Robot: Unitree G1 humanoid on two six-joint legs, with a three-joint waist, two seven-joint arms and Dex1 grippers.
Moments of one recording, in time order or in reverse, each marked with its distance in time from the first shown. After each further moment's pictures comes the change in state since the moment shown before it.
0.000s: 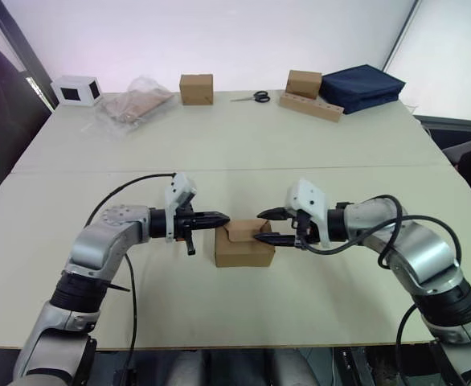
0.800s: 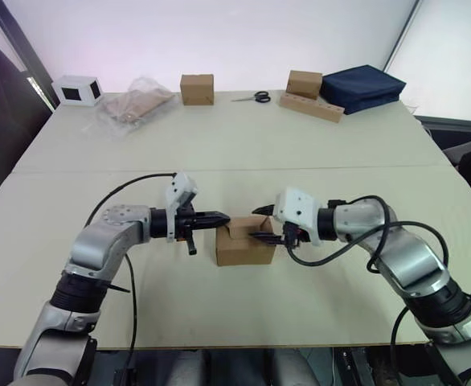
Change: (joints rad) left arm 0.000 -0.002 0.001 -0.017 -0.001 0.022 0.017; right arm -0.010 0.004 0.076 0.007 -0.203 -0.167 -0.011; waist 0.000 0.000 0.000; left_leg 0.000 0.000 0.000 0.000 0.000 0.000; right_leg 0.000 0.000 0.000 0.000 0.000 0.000
